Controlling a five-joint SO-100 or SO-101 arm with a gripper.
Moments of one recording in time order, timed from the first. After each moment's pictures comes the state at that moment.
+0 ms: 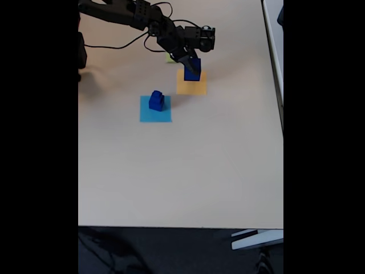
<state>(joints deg) 2.4 78.4 94.3 29.4 88.6</state>
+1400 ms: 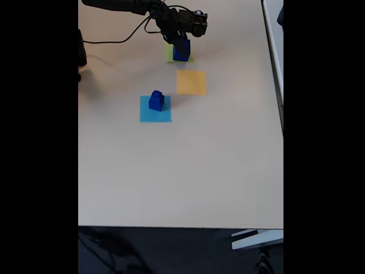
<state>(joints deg) -10.7 78.4 97.1 34.2 104.2</state>
